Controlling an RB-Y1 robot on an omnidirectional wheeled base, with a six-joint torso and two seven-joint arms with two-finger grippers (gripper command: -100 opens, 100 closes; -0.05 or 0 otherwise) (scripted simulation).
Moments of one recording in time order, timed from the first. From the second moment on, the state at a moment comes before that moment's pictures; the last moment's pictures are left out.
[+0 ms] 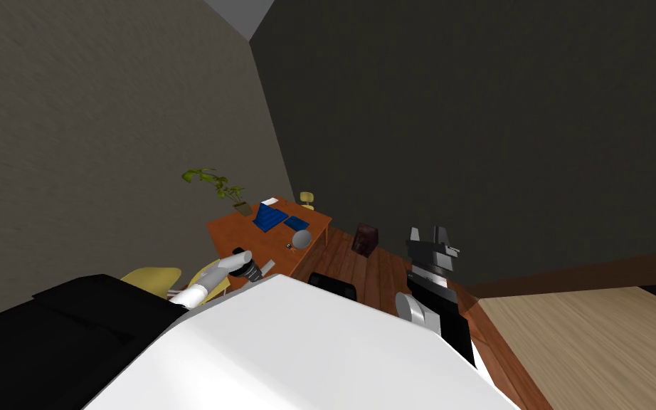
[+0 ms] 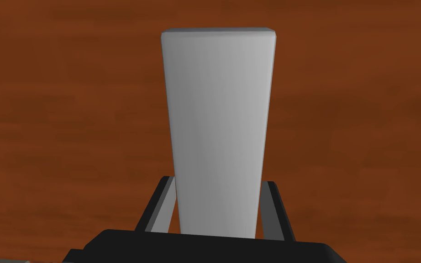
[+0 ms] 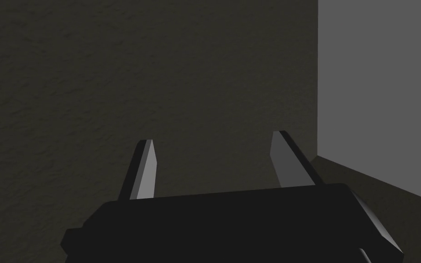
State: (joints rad) left arm 0.22 0.72 0.14 -0.96 0.89 1.03 0.62; right arm 0.55 -0.01 -0.04 -2.21 -0.10 -0.48 -0.13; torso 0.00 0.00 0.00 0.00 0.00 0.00
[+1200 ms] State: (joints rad) left arm 0.23 0.85 0.15 -1.11 0.98 1.18 0.71; right arm 0.55 -0.01 -0.04 -2.21 -0.10 -0.48 -0.13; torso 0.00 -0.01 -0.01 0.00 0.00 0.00
